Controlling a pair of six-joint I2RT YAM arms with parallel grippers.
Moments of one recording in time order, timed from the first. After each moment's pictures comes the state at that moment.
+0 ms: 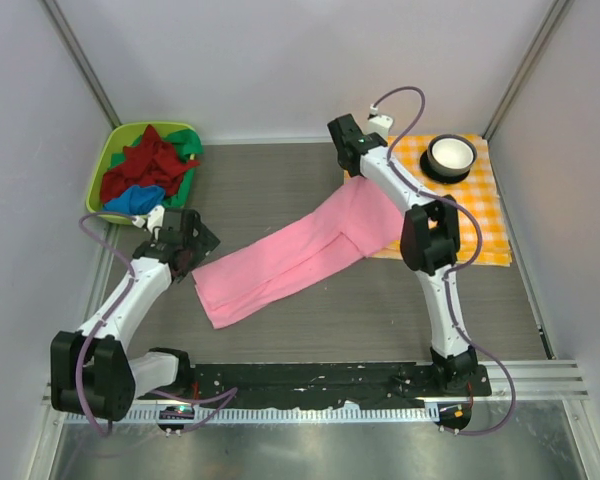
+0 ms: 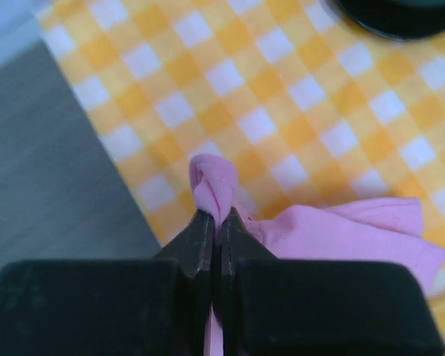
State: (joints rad) left arm -0.16 1.20 0.78 -0.53 -0.27 -0.88; right arm 0.43 2.25 2.06 -0.82 0.77 0.78
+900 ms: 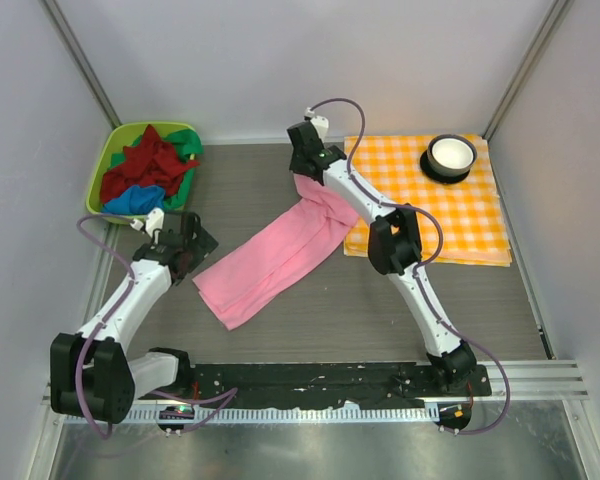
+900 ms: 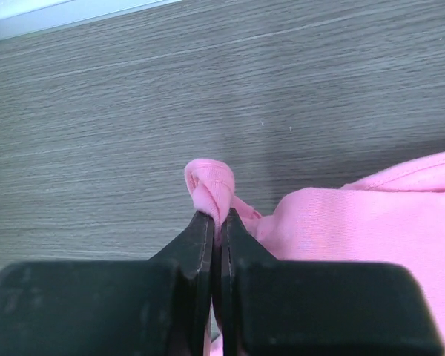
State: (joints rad) left arm -0.16 1.17 0.77 -0.54 -0.31 -0.89; right arm 0.56 2.60 2.52 -0.59 0.31 0.59
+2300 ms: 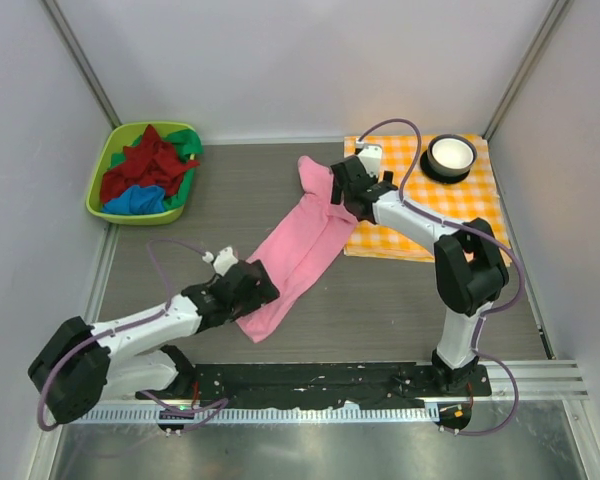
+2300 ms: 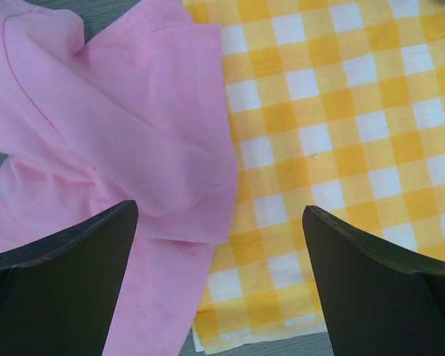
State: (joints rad) left arm -0.72 1.15 0.50 -0.28 -0.26 -1.11; right arm 0.53 1.85 1.38 -0.33 0.62 0.49
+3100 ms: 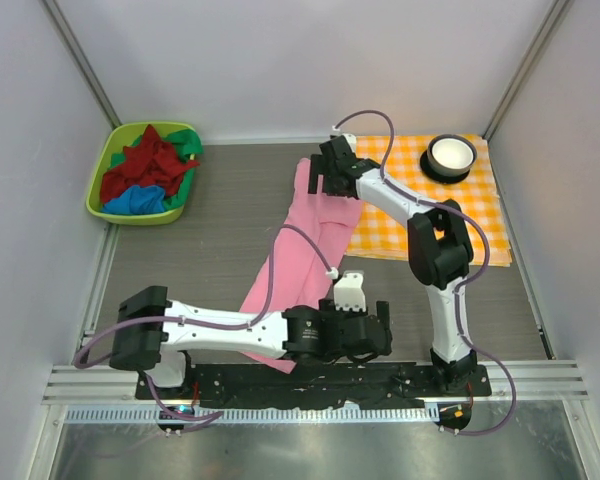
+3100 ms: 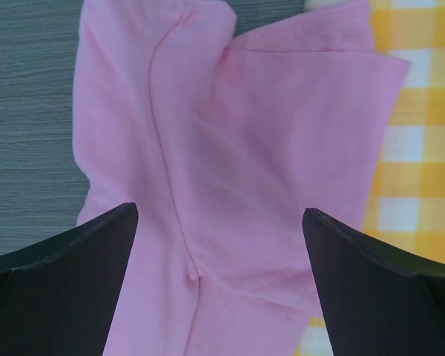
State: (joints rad) left arm -1.51 1.63 1.20 -0.49 -0.52 -1.29; right arm 0.50 2.09 1.74 -0.46 0.30 0.46
